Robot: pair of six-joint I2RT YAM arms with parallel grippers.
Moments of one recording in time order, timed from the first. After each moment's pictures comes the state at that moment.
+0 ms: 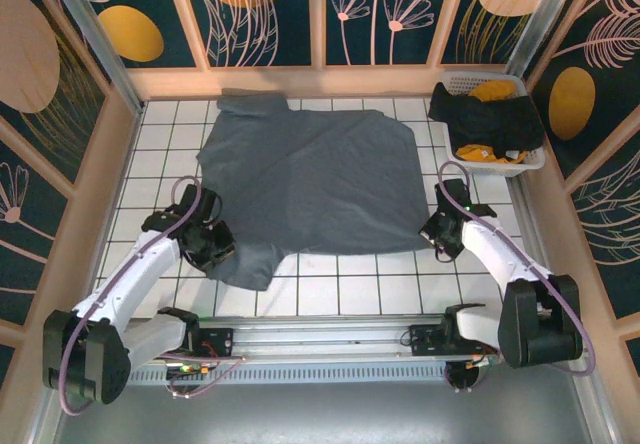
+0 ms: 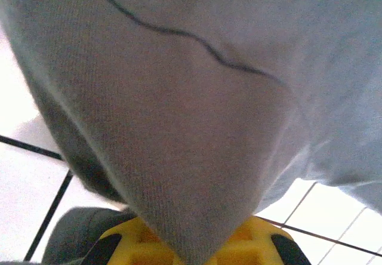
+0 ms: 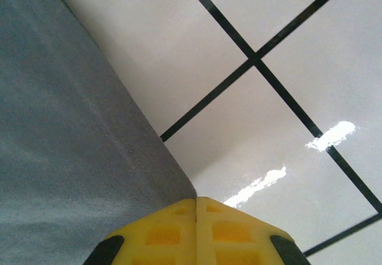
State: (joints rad) left arm -0.27 1.09 0.74 -0.90 0.18 -0.89; right arm 0.14 1.21 0.67 -0.75 0.04 0.84
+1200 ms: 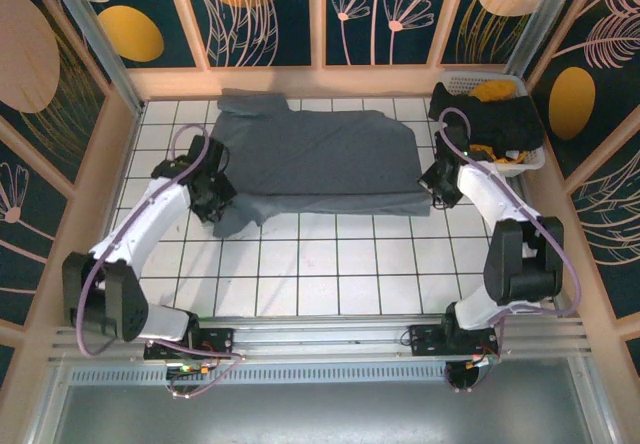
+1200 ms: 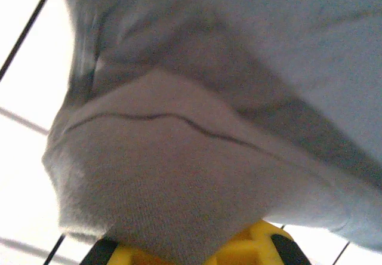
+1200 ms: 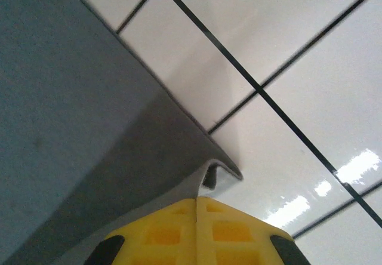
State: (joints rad) left arm -0.25 1.38 1.08 -0.94 0.01 -0.88; right arm 0.10 1.53 1.11 -0.78 0.06 0.82
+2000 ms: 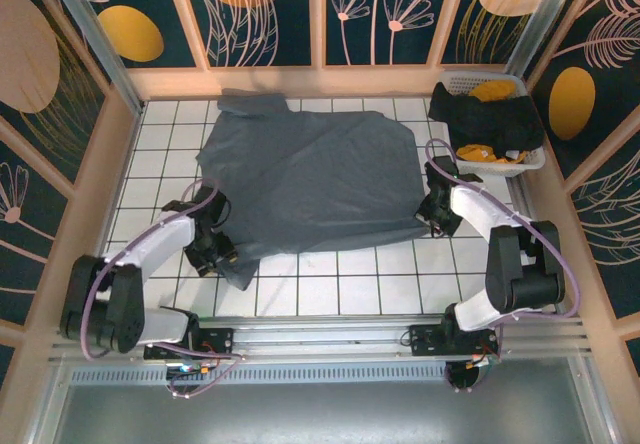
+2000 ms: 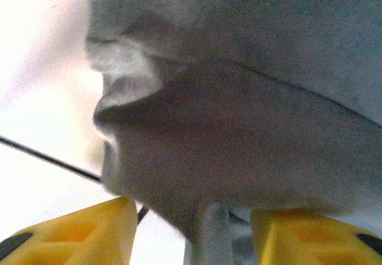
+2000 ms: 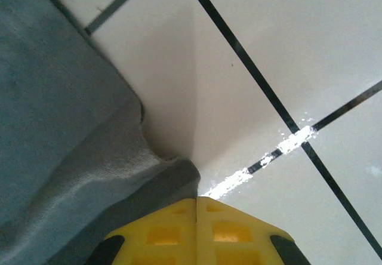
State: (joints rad) left arm -0.25 1.32 0.72 -0.94 0.07 -0.84; right arm 0.15 1.51 0.90 -0.78 0.10 0.75
